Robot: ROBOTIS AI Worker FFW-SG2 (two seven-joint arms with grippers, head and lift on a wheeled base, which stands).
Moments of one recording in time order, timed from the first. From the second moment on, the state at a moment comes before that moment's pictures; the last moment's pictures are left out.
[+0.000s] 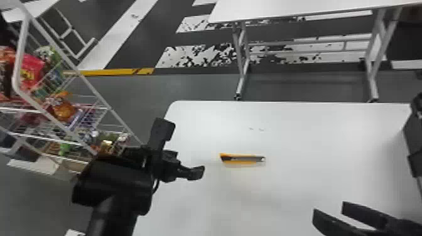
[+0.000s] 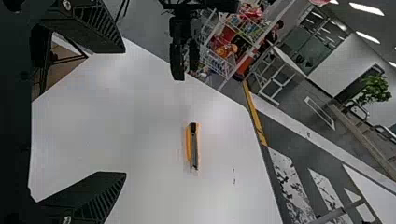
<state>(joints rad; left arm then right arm) 0.23 0.29 0.13 -1.99 -0.36 1.03 -0.78 0.55 -0.14 -0.03 -2.35 -0.53 1.11 0.55</state>
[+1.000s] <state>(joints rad) -0.20 0.41 -0.33 -1.44 -0.33 0.68 -0.79 0.56 -0.11 0.00 -2.34 -0.44 1.19 0.53</state>
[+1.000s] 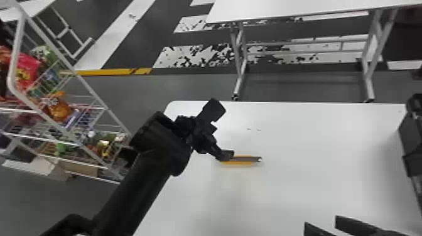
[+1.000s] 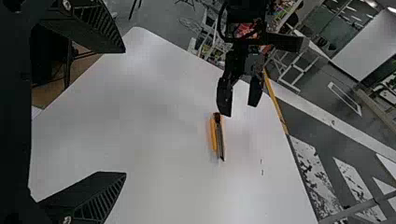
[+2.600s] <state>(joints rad) -0.35 0.54 -0.62 -1.34 -0.25 0.57 -0.98 0.55 -0.10 -0.01 -2.32 -0.41 1.20 0.49</state>
